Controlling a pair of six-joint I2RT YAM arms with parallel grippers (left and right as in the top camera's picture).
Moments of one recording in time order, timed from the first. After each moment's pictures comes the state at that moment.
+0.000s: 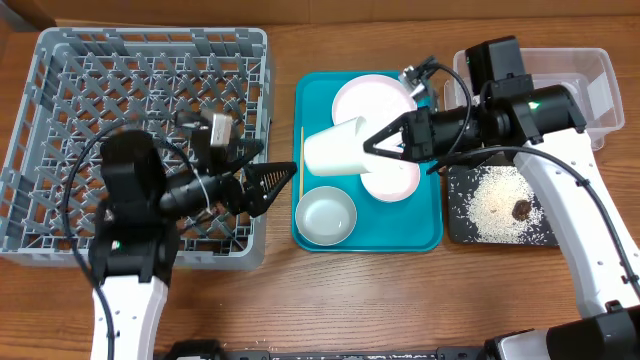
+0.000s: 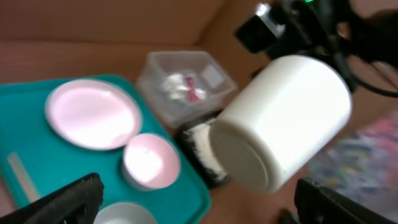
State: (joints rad) left arm 0.03 1.05 0.94 -0.33 1.05 -0.22; right arm 0.24 1.59 1.56 -1.08 -1.16 0.13
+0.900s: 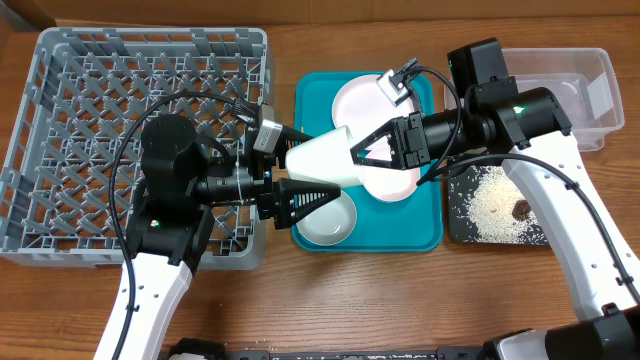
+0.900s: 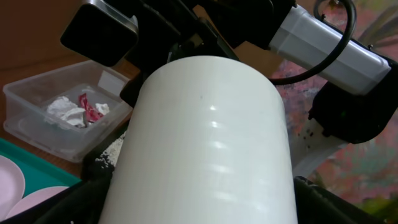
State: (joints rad) left arm -0.18 1.13 0.94 0.05 1.27 -0.35; right arm 0.29 1.59 1.56 -1.05 -1.34 0.11
